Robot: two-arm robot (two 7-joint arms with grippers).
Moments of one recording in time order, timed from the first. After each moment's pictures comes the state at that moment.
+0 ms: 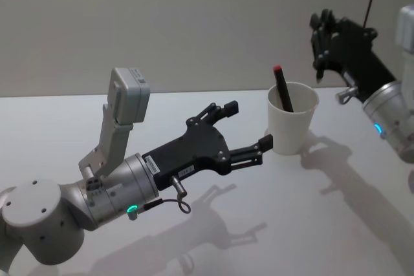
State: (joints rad) left arm -0.18 0.43 0.35 -1.74 -0.51 0.10 -0.63; right arm 0.31 0.25 -0.27 -1.57 0.18 -0.11 0.17
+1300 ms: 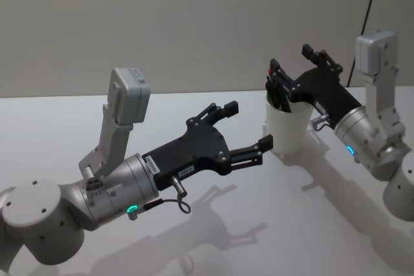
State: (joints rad) left arm -0.18 0.43 0.35 -1.74 -0.51 0.10 -0.63; right arm 0.33 0.20 -0.31 -1.42 0.19 -0.07 0.21
